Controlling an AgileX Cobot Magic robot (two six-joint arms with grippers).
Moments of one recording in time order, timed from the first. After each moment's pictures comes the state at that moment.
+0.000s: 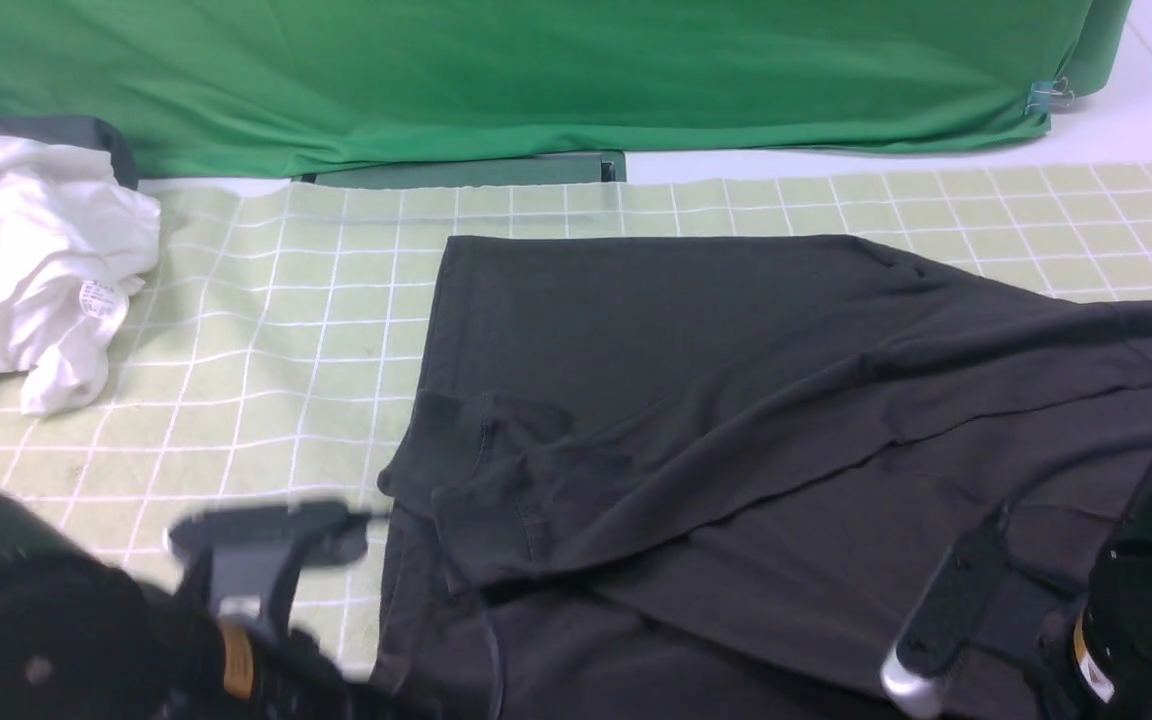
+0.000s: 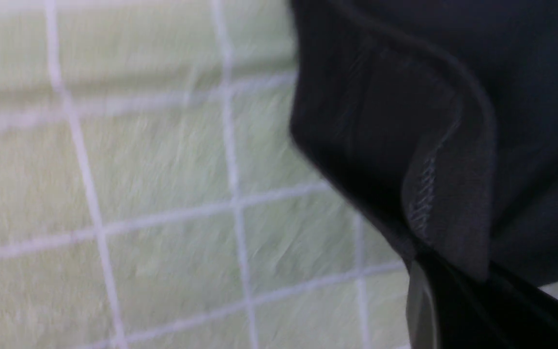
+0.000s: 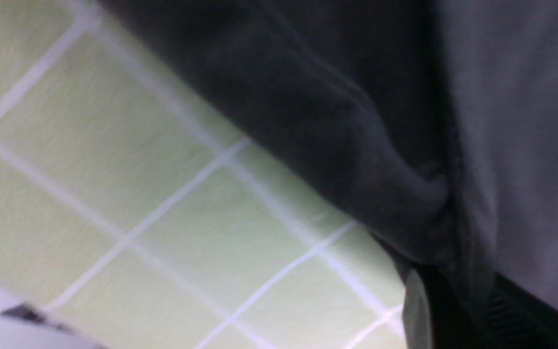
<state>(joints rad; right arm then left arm) 0.74 1.43 -0.70 -0.15 0.97 -0.03 -0.63 1.16 -0.62 -0.18 0.77 -0.47</state>
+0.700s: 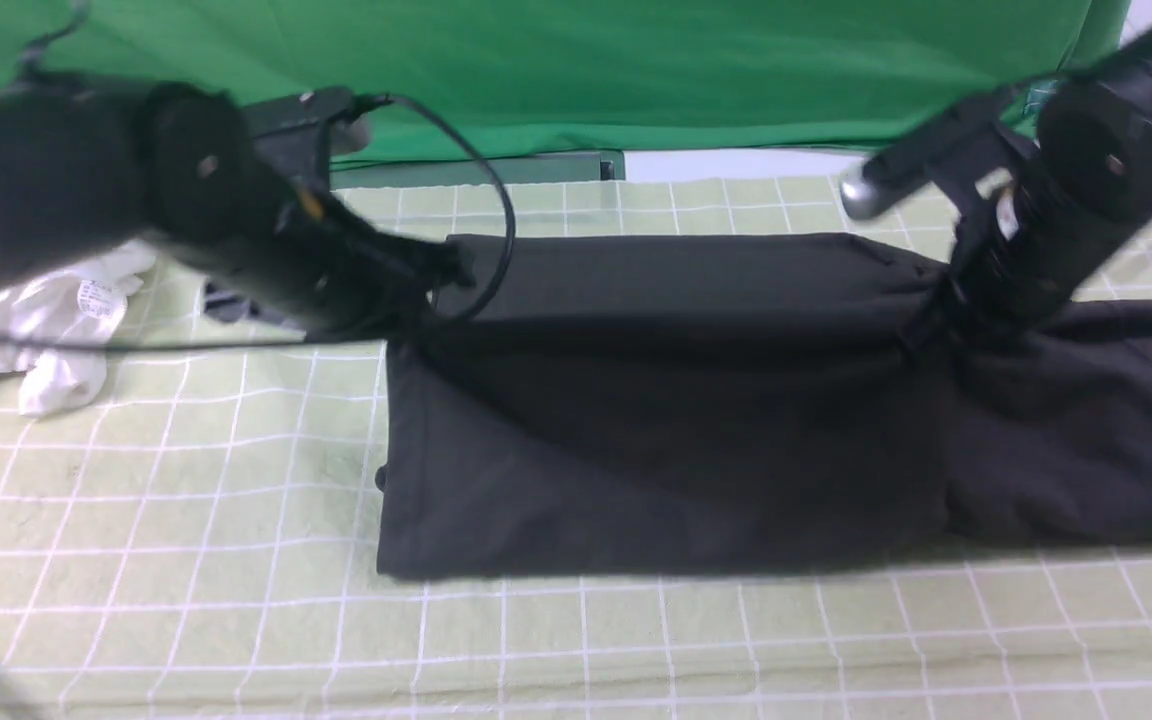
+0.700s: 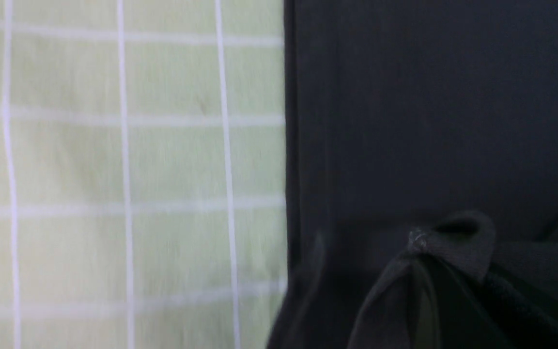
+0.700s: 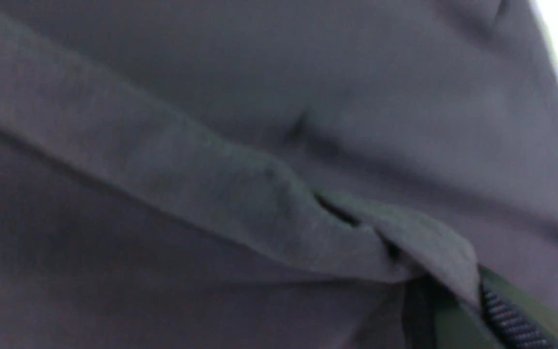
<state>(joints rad) 0.38 1.81 -1.36 -0.21 0.77 -0.01 -0.25 1.74 -1.25 -0.12 0.60 -0.25</state>
